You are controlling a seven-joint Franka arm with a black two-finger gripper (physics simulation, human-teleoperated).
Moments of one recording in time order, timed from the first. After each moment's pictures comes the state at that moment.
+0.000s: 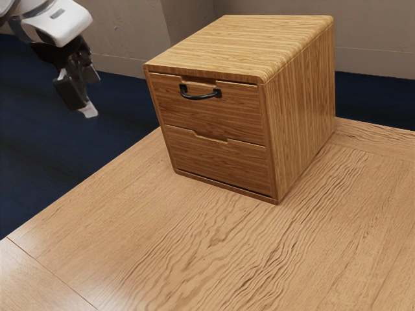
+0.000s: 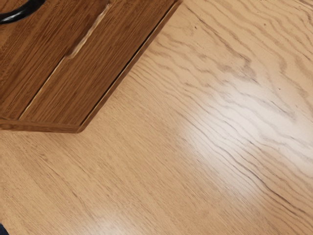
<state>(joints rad) -0.37 -0.15 0.46 -1.39 0.19 1.54 0.96</state>
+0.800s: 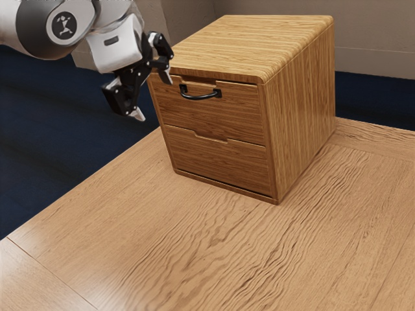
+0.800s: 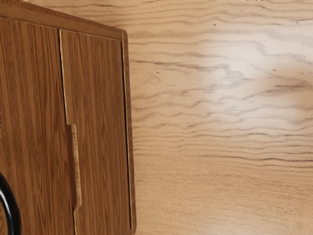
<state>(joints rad) -0.46 -0.03 0.43 -1.37 0.19 1.68 1.52</state>
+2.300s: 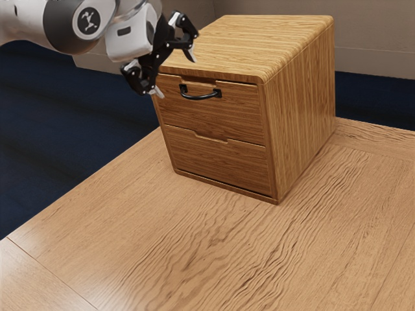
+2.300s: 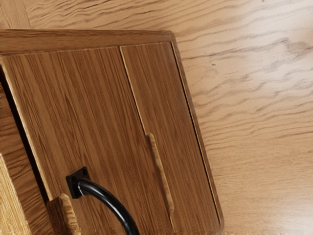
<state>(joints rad) -0.41 0.07 0.43 -1.27 0.14 1.82 1.76</state>
